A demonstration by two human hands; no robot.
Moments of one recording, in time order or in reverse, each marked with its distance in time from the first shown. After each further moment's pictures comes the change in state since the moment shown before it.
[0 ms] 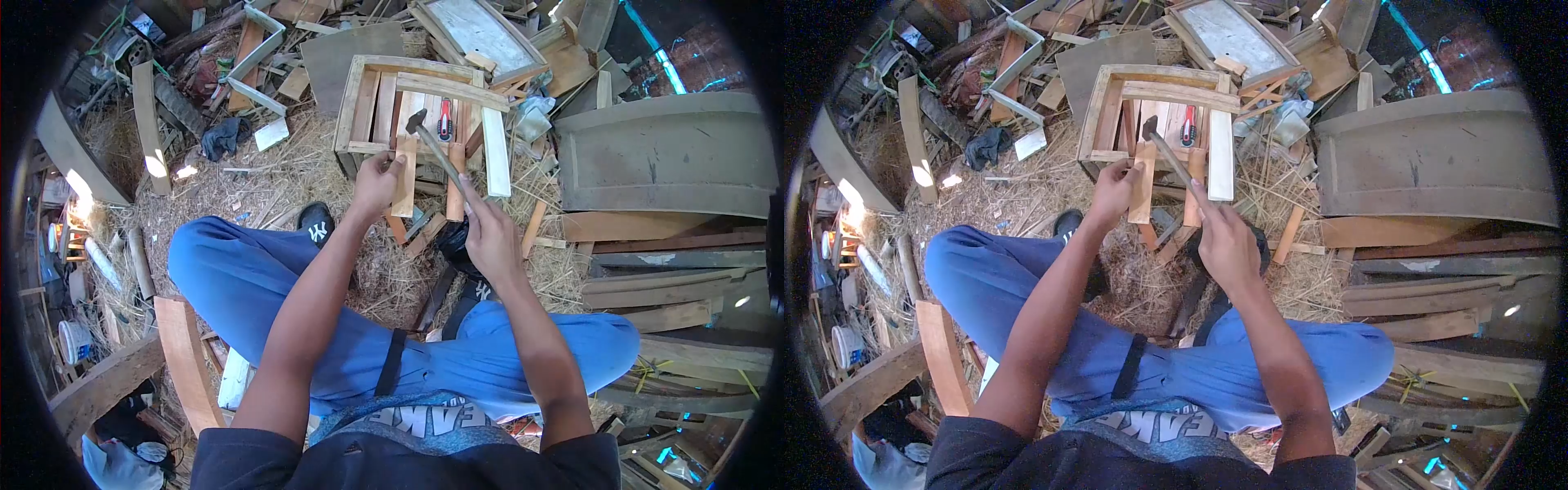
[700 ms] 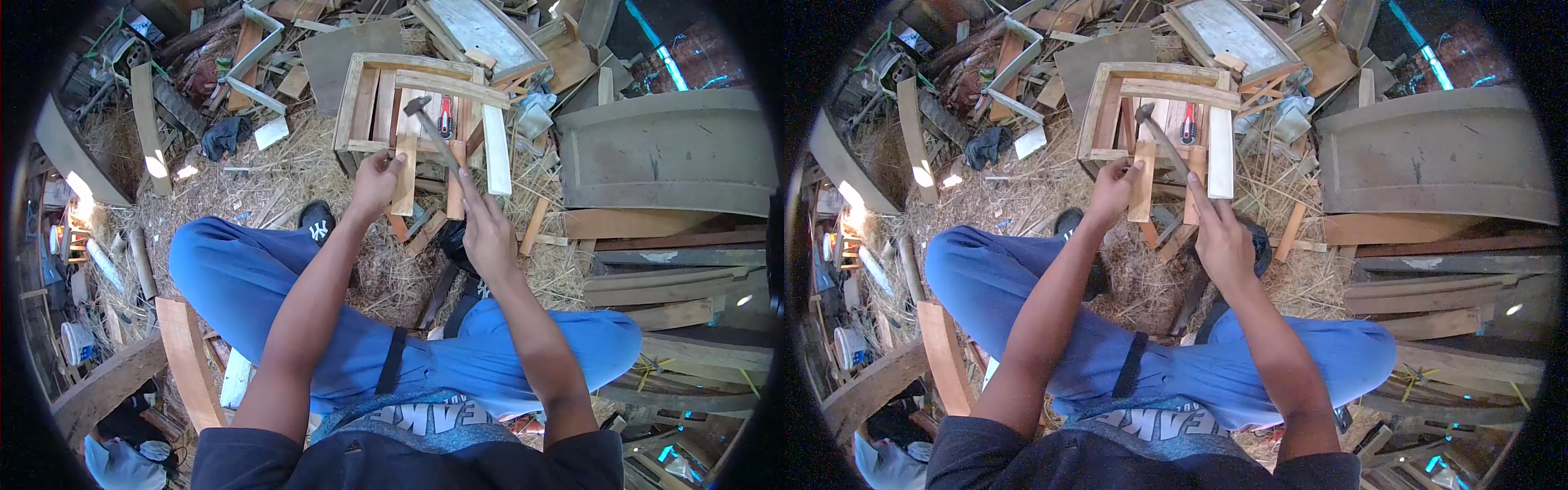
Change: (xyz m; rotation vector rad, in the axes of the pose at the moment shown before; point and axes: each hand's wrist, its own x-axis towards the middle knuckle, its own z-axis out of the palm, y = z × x) left_hand -0.001 -0.001 -0.001 0.015 0.018 -0.016; right_hand 0.000 0.000 0.011 -0.018 0.106 -0.102
